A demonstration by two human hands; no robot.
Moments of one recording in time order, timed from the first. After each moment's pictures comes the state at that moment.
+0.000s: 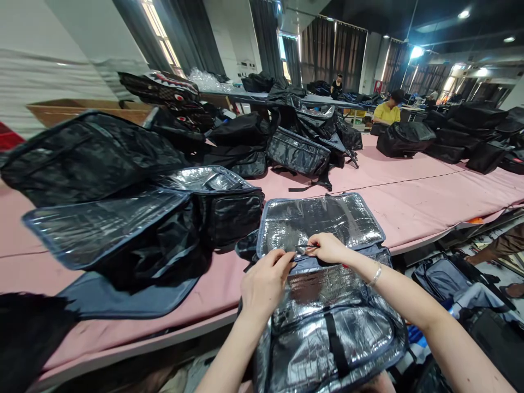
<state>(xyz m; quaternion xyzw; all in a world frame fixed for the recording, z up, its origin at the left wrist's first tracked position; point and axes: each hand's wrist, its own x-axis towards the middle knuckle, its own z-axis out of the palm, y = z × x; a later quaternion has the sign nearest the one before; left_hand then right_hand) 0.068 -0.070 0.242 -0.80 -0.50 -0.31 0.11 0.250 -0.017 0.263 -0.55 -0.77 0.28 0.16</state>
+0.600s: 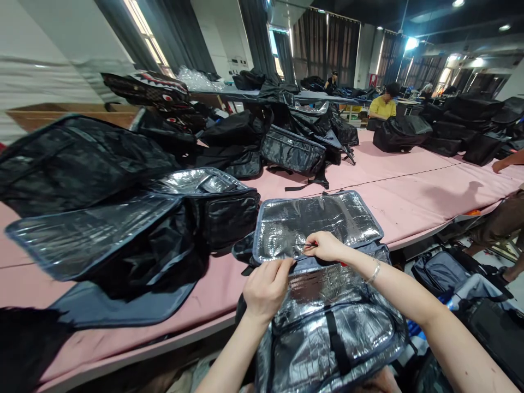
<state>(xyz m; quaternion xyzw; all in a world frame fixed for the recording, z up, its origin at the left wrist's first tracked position) 0.076 -0.065 0.229 -0.78 -0.38 -0.38 0.31 0.254 -0.014 0.264 -0.55 -0.75 0.32 0.17</state>
